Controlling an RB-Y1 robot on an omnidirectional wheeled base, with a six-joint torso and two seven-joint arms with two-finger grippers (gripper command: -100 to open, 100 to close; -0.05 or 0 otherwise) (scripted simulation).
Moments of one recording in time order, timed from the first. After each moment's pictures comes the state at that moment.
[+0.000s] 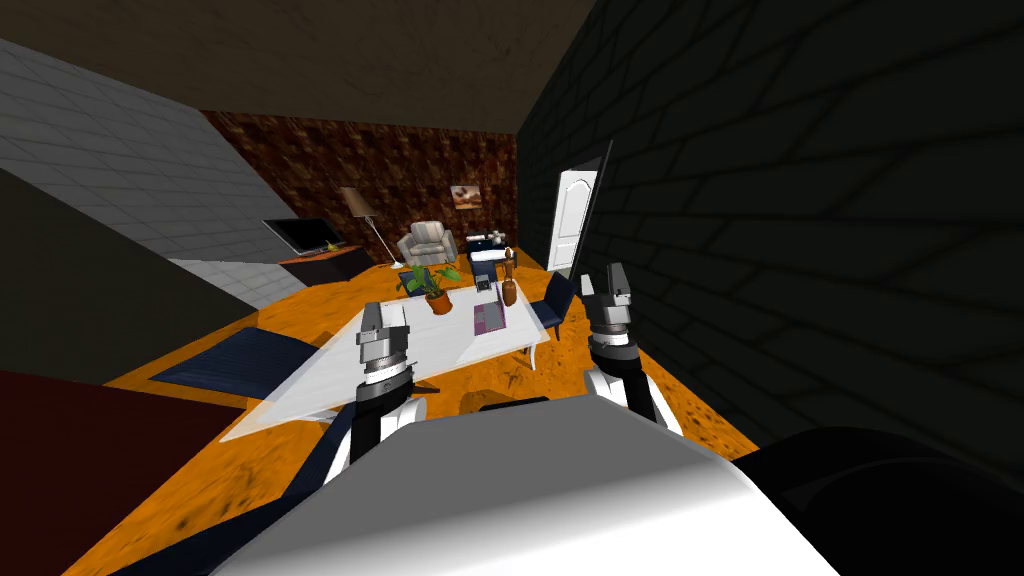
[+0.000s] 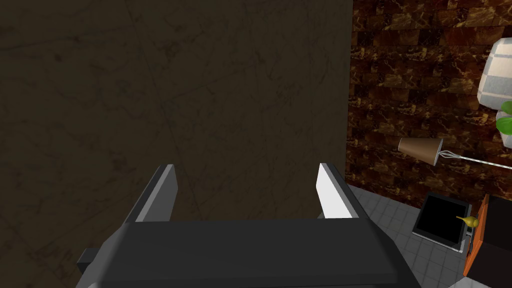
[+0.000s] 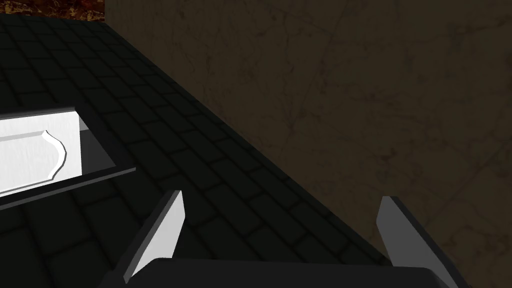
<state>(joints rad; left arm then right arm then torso) 0.52 0.00 0.07 -2.24 -0.03 -0.57 -0.04 0.51 -0.04 0.05 -2.39 0.11 -0.54 -0.04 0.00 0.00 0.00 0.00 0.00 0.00</state>
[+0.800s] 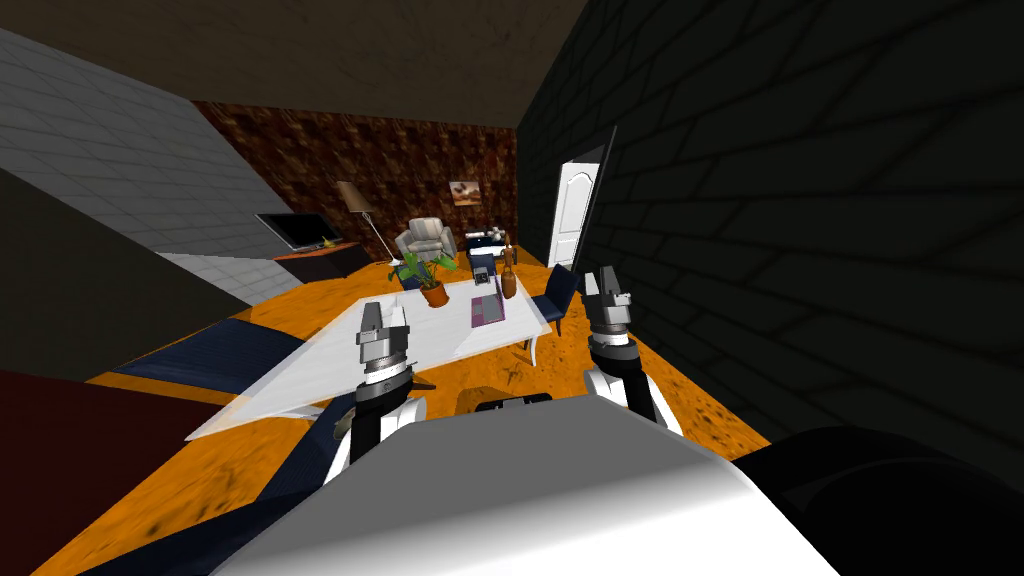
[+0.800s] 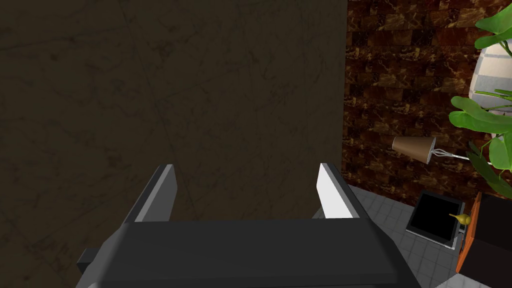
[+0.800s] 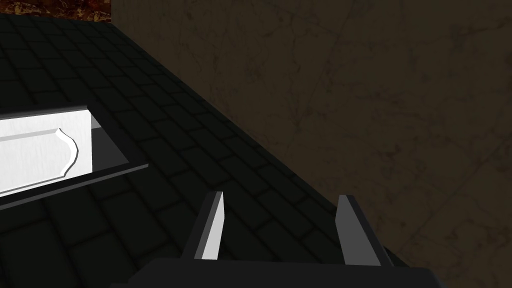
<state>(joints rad) 0.52 0.00 0.07 -2.24 -0.03 -0.57 -0.04 0.51 -0.04 0.05 -2.39 0.11 -0.54 -0.04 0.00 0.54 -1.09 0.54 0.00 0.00</state>
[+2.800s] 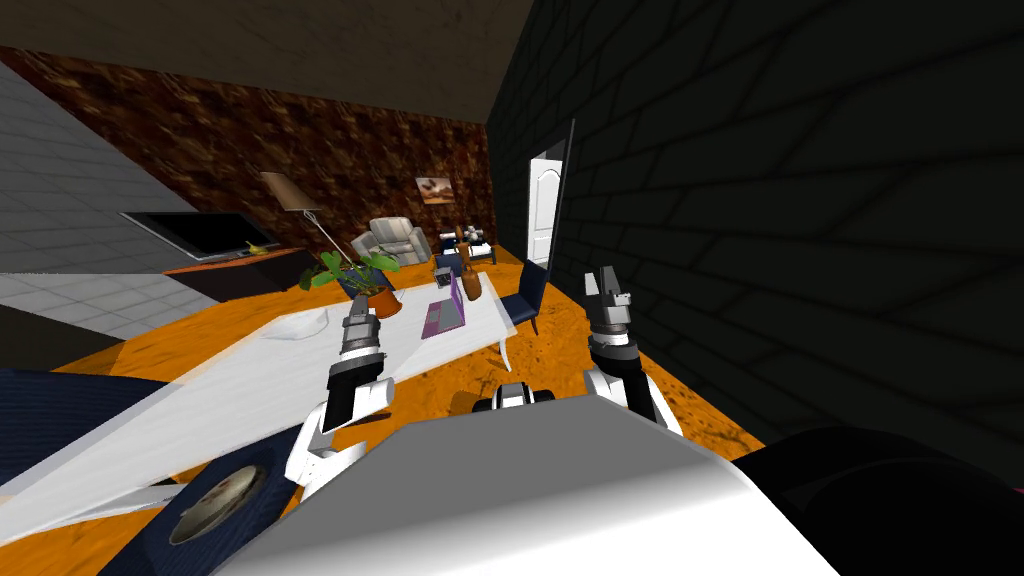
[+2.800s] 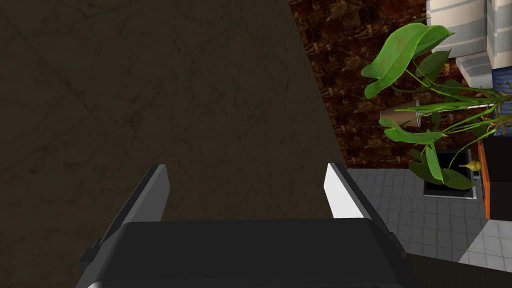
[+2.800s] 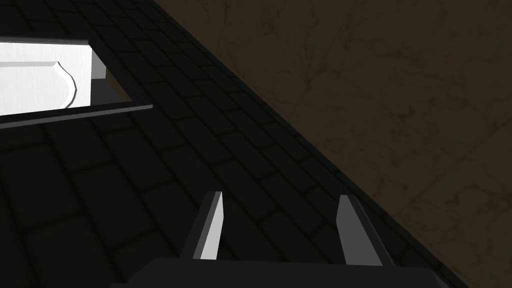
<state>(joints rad) 0.25 0.18 0.38 -1.97 0.00 -0.34 -0.18 0.51 -0.04 0.05 -2.39 0.11 -0.54 -0.04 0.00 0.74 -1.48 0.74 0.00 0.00</state>
